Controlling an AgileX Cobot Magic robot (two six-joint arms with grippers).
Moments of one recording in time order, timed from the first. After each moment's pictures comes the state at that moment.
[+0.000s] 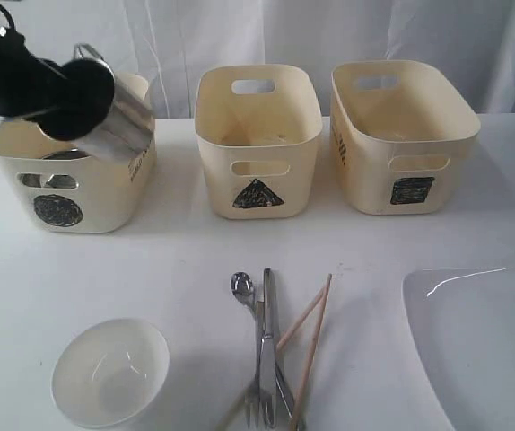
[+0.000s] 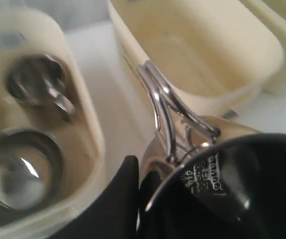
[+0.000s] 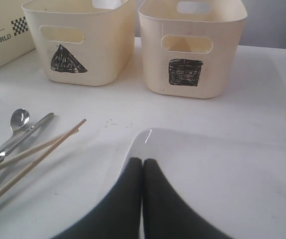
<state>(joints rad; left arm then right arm) -0.26 1.35 -1.09 -0.55 0.46 0.59 0.12 0.00 0.00 0.05 0.35 0.00</state>
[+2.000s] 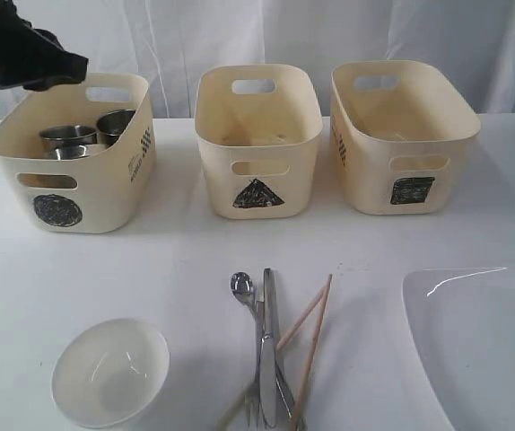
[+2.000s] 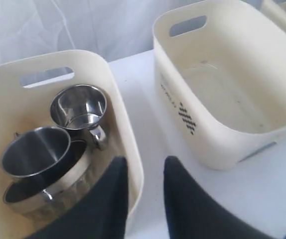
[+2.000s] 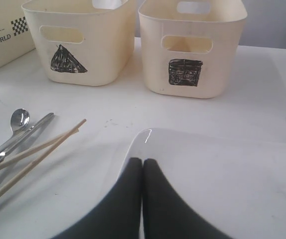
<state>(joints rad) -0.22 1.42 -1.20 -0.52 0.46 0.57 0.12 0.00 0.00 0.05 0.35 0.00</state>
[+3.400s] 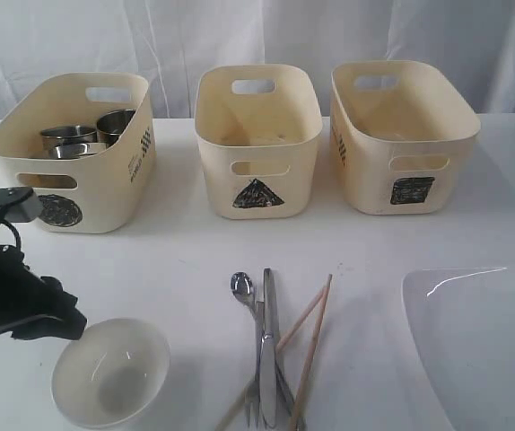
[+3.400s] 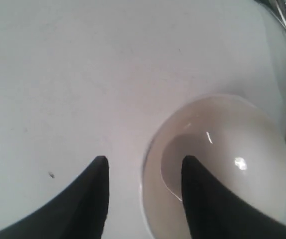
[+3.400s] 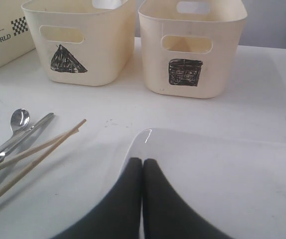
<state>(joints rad) -0.22 1.35 -0.63 -0.67 0.64 0.61 0.12 0.00 0.00 0.05 0.35 0.00</state>
